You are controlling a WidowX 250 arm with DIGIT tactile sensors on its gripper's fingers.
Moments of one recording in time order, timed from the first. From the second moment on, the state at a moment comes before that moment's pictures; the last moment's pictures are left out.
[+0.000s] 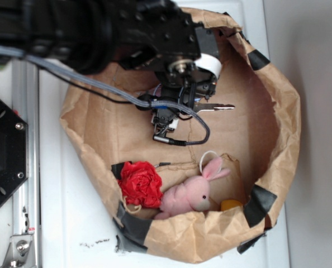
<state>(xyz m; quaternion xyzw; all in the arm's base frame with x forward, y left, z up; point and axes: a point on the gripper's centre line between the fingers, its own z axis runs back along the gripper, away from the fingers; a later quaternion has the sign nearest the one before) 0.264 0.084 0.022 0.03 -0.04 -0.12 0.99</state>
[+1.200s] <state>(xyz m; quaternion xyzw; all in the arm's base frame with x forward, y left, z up) 0.249 0.074 0.019 0.03 -0.05 -0.13 0.99</state>
